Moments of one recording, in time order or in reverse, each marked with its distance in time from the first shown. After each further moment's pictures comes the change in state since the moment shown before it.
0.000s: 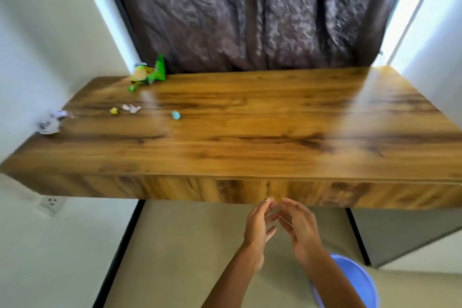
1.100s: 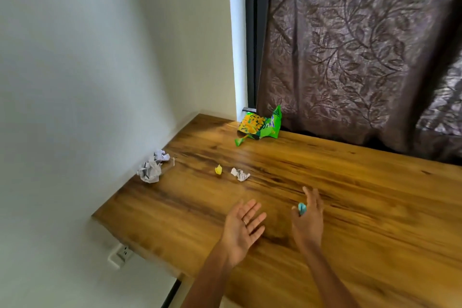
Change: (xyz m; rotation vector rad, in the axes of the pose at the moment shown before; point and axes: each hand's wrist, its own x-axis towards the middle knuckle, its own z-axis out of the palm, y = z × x) left_hand 0.154 0.307 -0.294 -0.439 0.134 0.099; right_hand 0.177 -0.005 0.421 -0.870 -0.045 -0.731
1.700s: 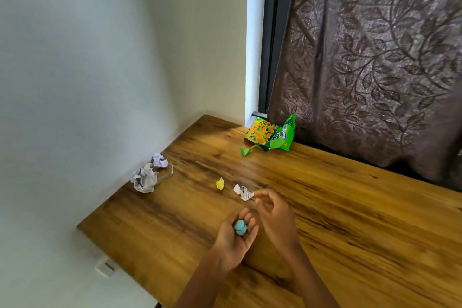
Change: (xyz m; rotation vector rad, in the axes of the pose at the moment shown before) left_hand 0.055 0.036 0.001 -0.373 0.142 -0.071; right_hand 0.034 -0.081 0.041 0.165 -0.350 -0.274
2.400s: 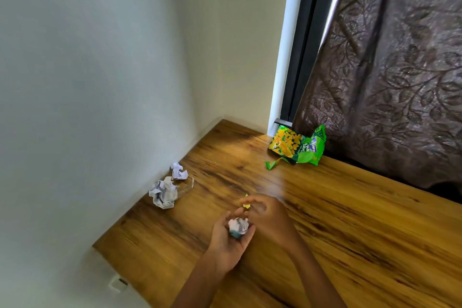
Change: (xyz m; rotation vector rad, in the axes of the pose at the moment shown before) left_hand 0.014 0.088 -0.021 -0.150 0.047 -0.002; right_hand 0.053 -0.050 0.061 0.125 -0.389 0.084
